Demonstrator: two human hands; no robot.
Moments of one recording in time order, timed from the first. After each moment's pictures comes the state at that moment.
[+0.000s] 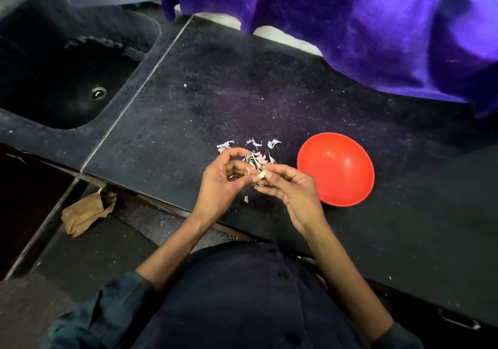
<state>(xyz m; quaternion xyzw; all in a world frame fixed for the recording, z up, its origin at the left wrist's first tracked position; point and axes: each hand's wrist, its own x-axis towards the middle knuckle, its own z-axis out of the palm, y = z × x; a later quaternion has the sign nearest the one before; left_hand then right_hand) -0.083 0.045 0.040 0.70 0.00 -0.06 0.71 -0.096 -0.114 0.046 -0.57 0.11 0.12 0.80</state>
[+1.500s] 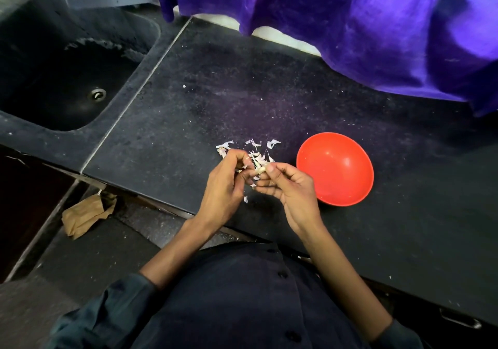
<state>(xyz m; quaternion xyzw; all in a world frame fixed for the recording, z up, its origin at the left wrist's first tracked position) -0.090 0.038 0.046 0.83 -0.11 0.08 0.54 -0.095 -0.107 0.047 -0.57 0.13 0.09 0.81</state>
